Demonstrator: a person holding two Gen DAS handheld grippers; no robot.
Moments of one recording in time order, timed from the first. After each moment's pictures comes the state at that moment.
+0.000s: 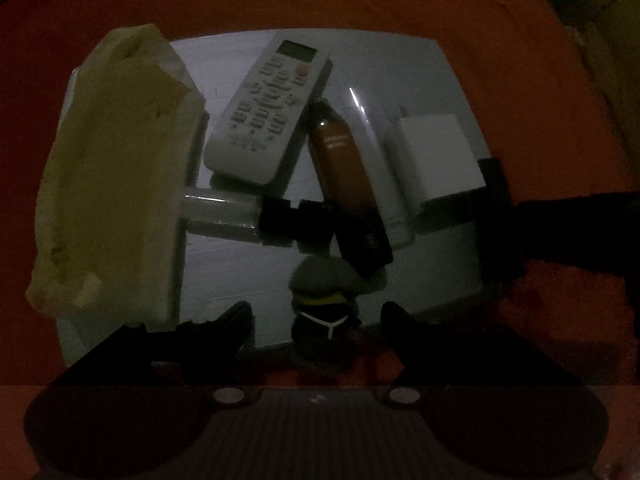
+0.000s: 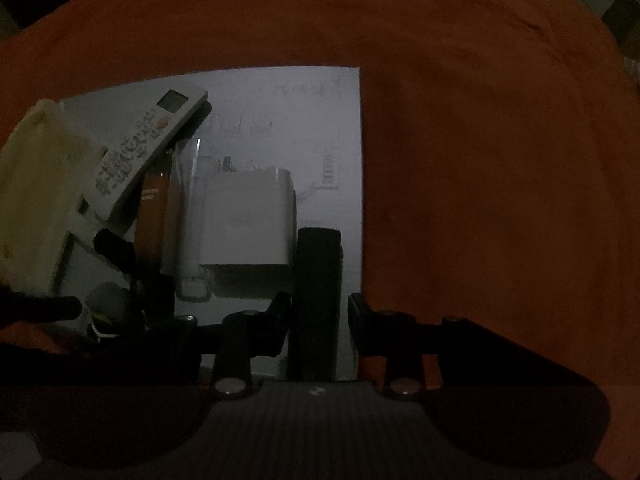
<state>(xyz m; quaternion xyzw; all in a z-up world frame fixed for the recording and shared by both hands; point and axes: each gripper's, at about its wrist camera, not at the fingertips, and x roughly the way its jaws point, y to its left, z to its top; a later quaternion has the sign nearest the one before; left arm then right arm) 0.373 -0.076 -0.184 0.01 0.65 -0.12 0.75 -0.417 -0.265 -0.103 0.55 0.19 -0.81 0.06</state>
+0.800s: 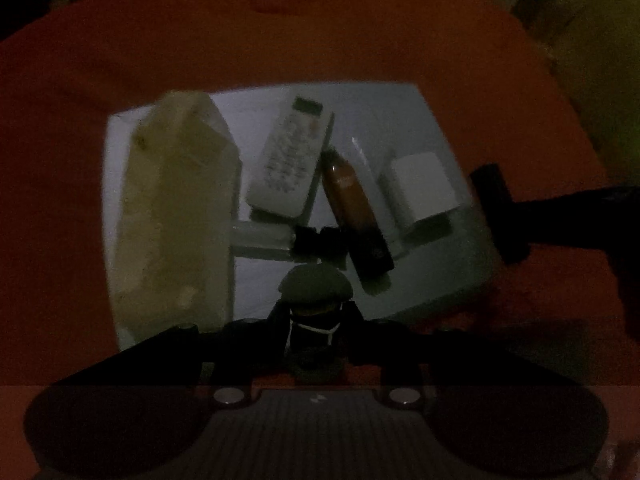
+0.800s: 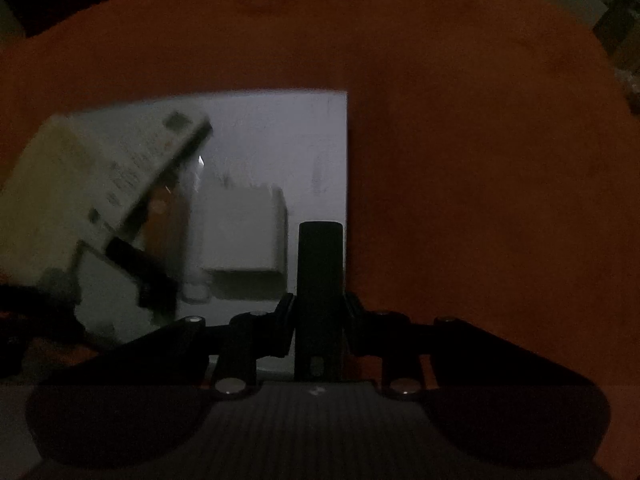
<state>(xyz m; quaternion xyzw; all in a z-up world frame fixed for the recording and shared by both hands) 0.359 -0.031 -0.130 0.00 0.61 -0.15 0.78 -0.400 -0.256 -0.062 0.52 0.17 -0.84 0.07</state>
